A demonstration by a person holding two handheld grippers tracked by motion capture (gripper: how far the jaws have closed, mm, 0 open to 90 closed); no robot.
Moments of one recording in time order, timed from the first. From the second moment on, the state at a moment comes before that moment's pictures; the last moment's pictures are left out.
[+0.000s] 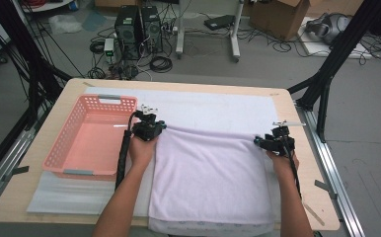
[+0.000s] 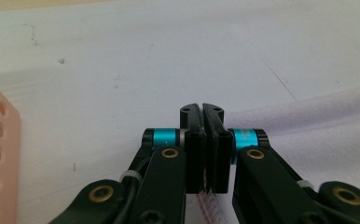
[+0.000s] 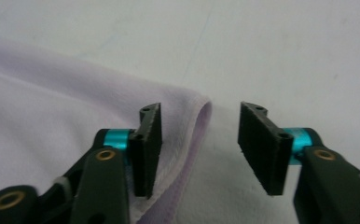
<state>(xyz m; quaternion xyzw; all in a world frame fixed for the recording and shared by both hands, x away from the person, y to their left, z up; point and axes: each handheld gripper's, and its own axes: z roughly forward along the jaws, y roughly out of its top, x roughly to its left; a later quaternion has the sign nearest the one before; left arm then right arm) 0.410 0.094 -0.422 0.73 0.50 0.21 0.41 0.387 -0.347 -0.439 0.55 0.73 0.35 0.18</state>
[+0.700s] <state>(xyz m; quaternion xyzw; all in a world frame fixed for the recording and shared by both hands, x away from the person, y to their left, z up) 0.428 0.099 -0.415 0.70 0.51 0.23 0.45 0.406 -0.343 -0.425 0.52 0.72 0.39 0.23</state>
